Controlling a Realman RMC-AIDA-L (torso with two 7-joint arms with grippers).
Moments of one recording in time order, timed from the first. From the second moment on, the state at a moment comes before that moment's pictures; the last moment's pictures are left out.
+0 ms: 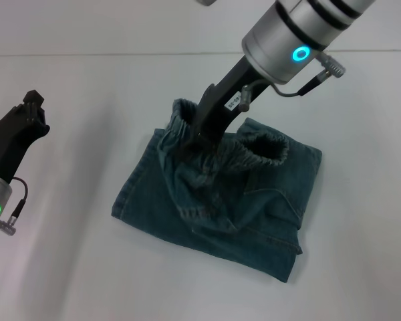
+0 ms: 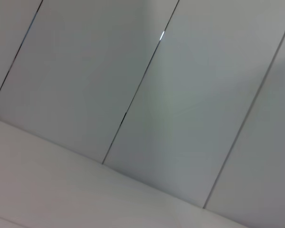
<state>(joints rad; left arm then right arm) -0.50 -2.15 -0.37 0.05 1.88 1.22 -0.73 1.18 2.08 -1.15 -0.79 -2.35 -1.60 2.19</state>
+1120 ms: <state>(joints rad) -0.50 -2.15 -0.36 0.05 1.88 1.21 -0.73 1.24 2.09 -1.26 -0.72 -2.35 -1.50 2.19</state>
